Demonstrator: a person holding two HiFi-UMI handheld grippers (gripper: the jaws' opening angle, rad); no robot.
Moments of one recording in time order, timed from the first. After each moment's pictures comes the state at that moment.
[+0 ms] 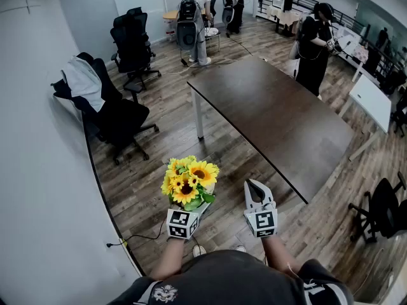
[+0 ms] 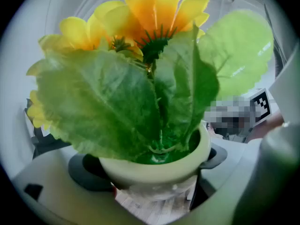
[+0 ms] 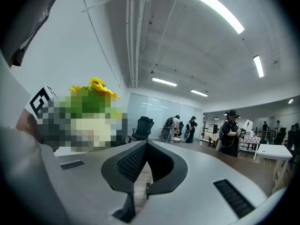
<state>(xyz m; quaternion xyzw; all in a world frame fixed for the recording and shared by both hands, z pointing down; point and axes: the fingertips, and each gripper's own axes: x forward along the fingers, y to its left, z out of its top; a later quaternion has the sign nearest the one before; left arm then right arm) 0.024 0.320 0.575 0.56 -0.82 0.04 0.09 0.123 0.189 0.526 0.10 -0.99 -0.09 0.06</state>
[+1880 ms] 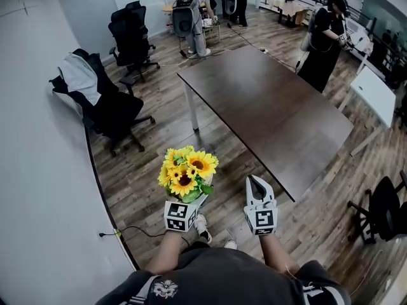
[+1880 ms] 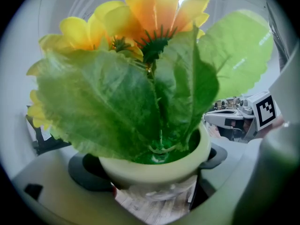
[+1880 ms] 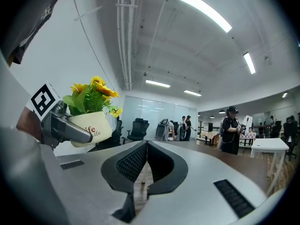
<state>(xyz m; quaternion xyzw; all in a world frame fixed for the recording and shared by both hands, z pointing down) 0.080 0.229 0.572 0.54 -0.83 0.06 0.09 0.198 0.092 0.542 0.13 -0.99 -0.07 0.04</state>
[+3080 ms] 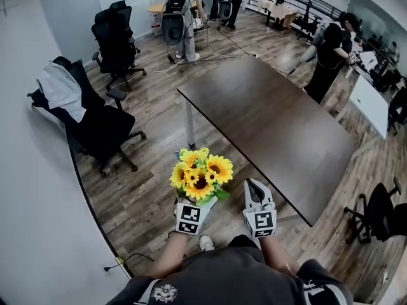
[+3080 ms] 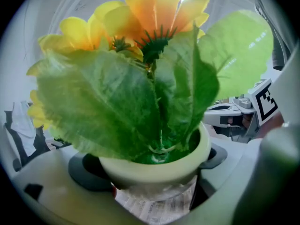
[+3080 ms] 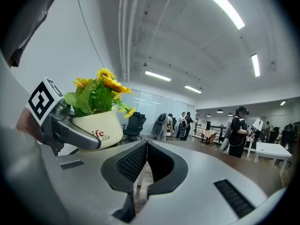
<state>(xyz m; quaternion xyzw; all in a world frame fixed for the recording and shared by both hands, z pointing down) -0.124 0.172 0.582 0.61 -0.79 0.09 0.07 -0.030 0.079 0.549 0.15 -0.98 -0.08 0.08</state>
